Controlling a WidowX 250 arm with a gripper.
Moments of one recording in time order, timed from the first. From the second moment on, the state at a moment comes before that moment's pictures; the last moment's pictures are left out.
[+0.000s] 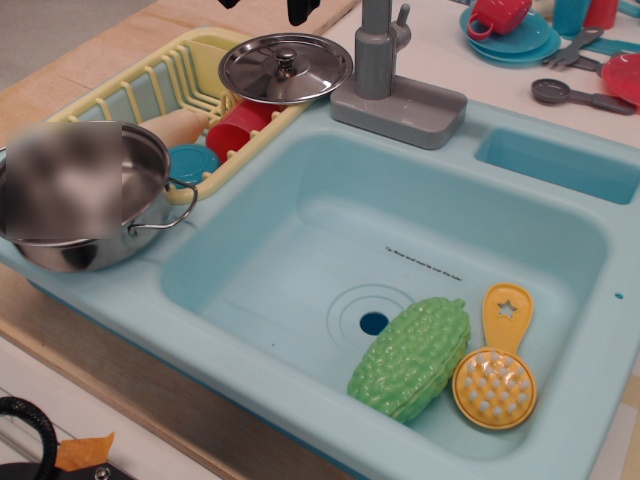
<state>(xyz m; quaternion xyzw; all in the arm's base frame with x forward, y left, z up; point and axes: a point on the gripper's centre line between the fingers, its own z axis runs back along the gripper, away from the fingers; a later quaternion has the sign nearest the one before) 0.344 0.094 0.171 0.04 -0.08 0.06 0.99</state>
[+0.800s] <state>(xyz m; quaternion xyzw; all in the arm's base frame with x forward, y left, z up) 0.347 0.091 0.133 0.02 -0.03 0.06 1.00</state>
